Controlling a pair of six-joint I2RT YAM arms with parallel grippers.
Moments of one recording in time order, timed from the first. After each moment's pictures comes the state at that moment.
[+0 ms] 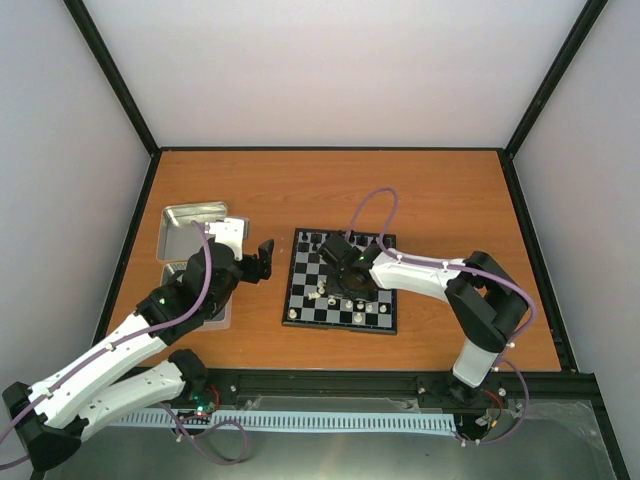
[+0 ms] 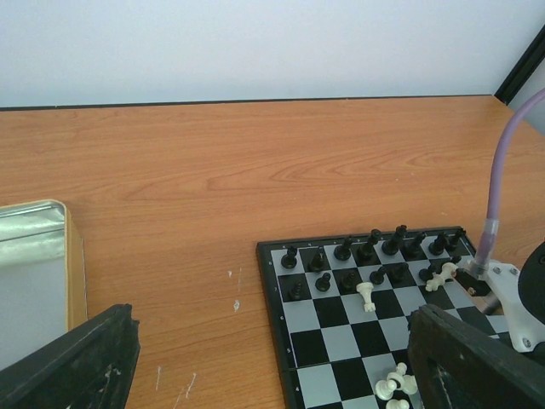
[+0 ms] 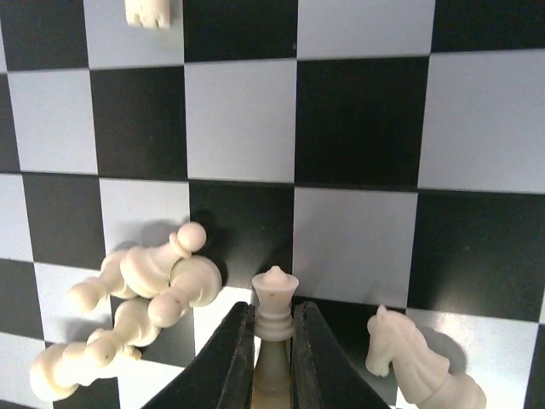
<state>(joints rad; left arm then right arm) -0.78 0.75 0.73 -0.40 -0.44 -0.34 0.87 1.72 1.05 -0.56 0.06 0.98</state>
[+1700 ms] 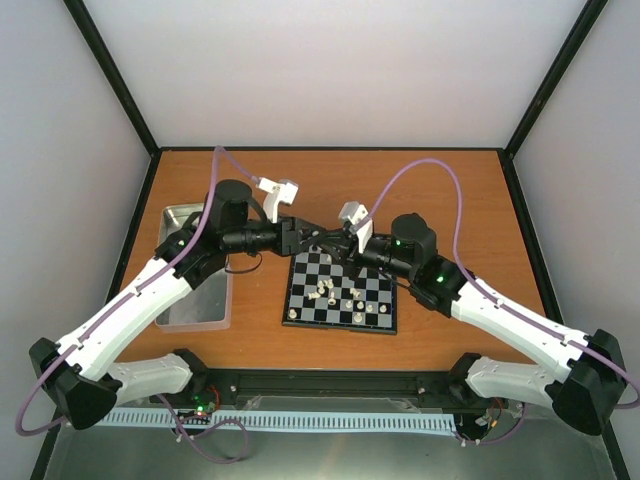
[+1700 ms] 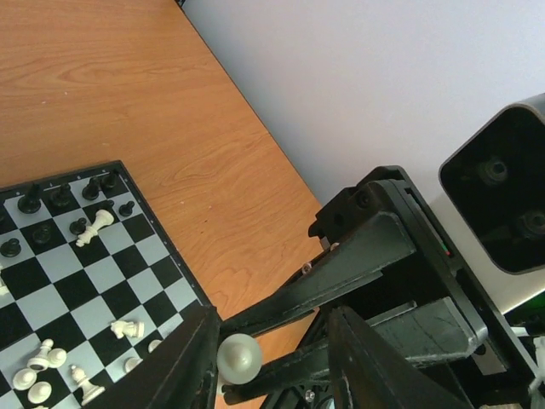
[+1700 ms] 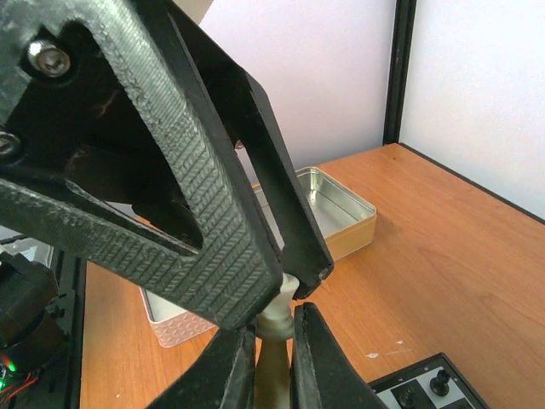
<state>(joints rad) -0.66 1.13 1.15 -0.44 0.51 -0.55 0.80 1.10 0.84 0.10 -0.37 0.03</state>
